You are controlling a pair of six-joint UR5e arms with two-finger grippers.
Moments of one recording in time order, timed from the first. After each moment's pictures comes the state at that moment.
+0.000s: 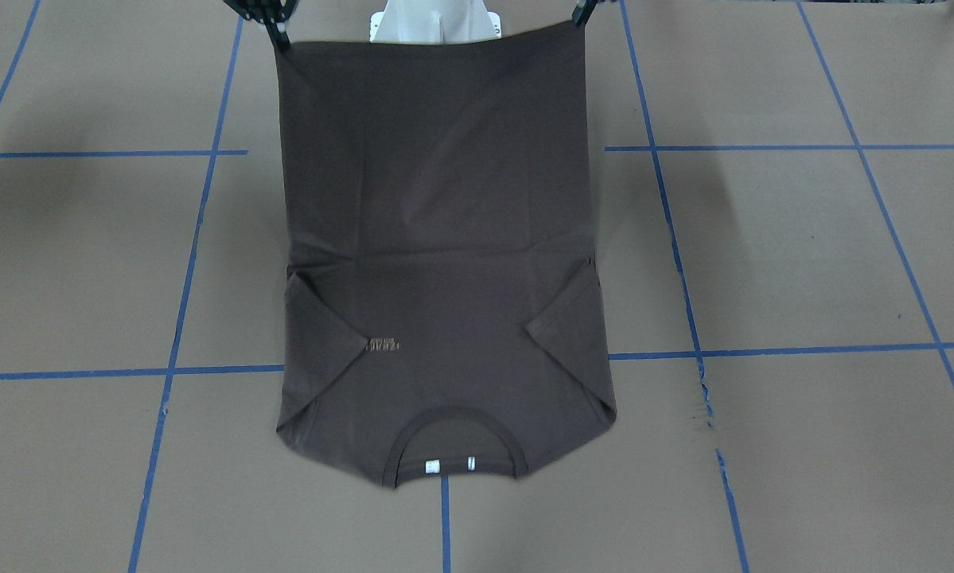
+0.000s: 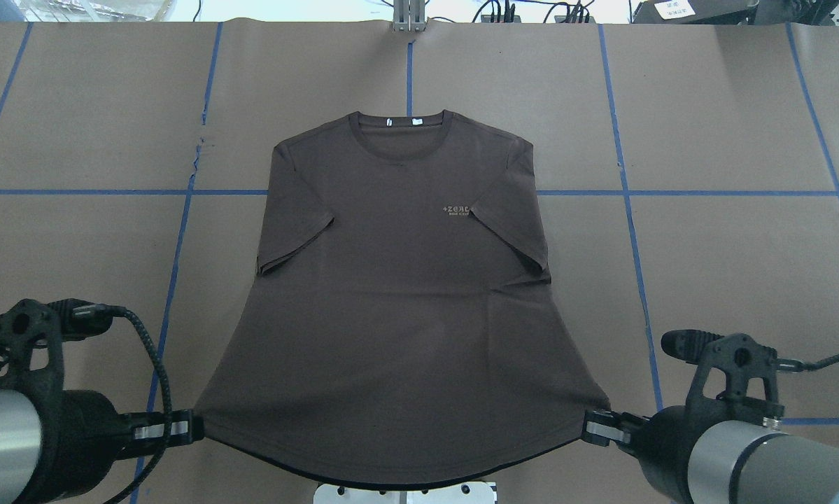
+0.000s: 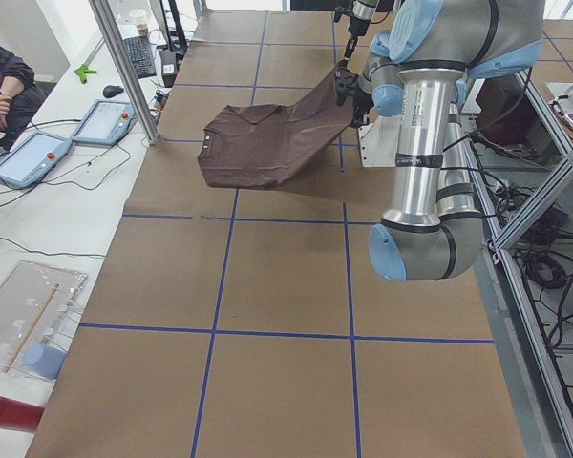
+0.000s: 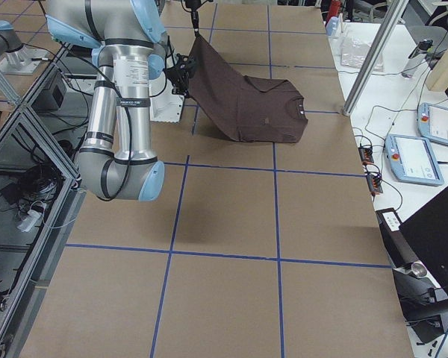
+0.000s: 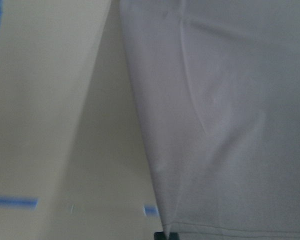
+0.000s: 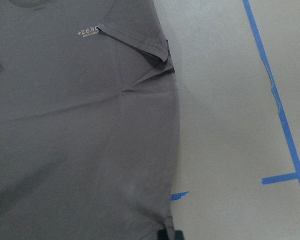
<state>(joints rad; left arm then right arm) -0.20 -1.71 -2.68 -1.41 -1.66 -1.59 0.03 -1.44 2.68 -1.90 1.36 1.76</state>
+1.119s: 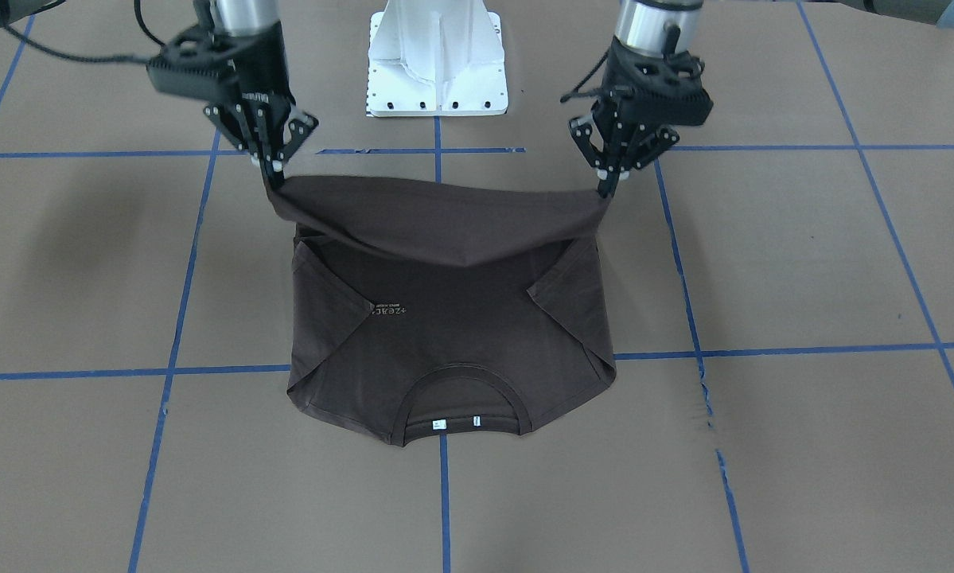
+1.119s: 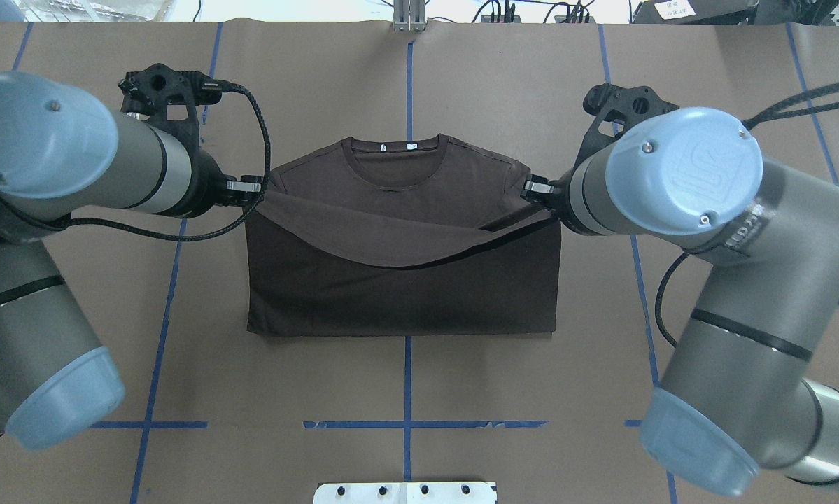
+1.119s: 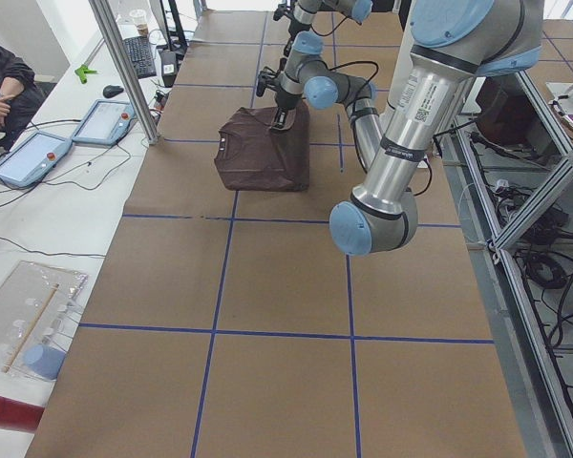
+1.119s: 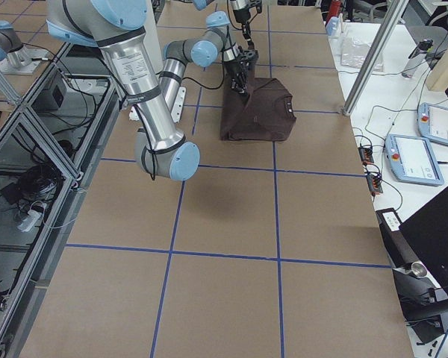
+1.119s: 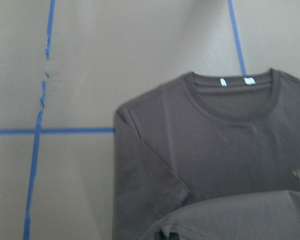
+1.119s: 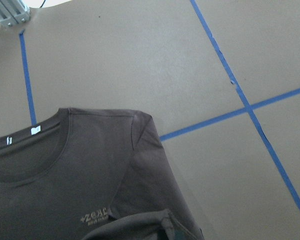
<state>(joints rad) -0.69 -2.05 -2.07 -1.48 -1.74 -1.10 0.60 -1.03 2.10 -1.85 1.59 1.49</state>
